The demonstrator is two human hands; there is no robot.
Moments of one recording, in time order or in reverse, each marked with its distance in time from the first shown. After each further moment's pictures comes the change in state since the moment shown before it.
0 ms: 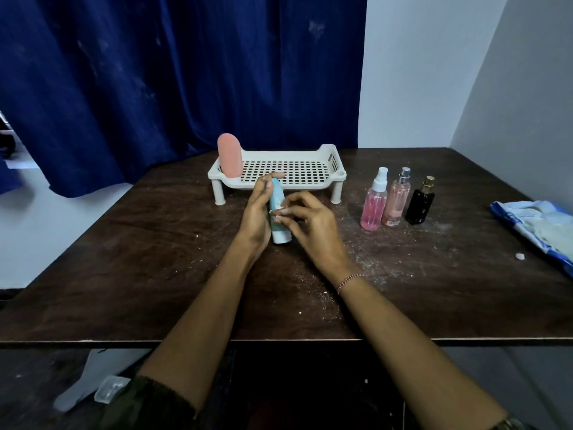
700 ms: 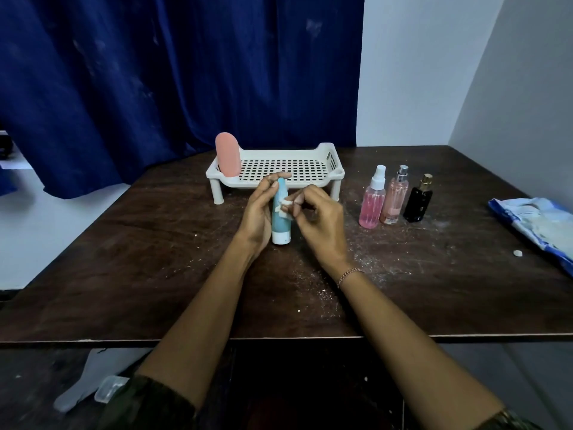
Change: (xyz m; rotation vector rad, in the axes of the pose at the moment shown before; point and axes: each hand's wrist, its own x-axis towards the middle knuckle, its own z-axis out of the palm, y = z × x) left_hand -0.005 0.004 0.003 -0.027 -0.107 -0.004; right_hand 0.004 0.001 -0.005 0.069 0.155 0.030
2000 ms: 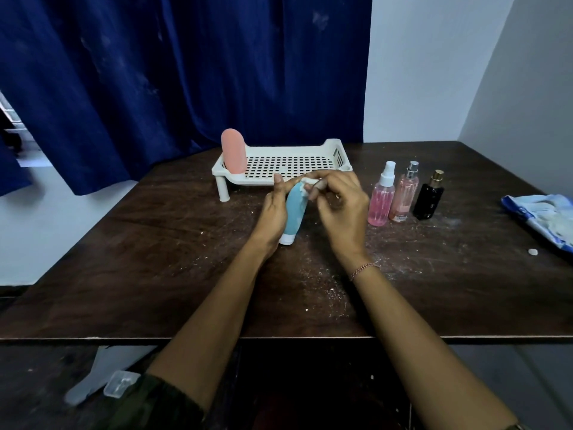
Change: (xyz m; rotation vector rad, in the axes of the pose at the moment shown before) left_hand -0.002 -0.006 0.011 0.476 0.135 -0.098; right_hand 0.009 -0.006 -0.012 -0.139 0.219 -0.054
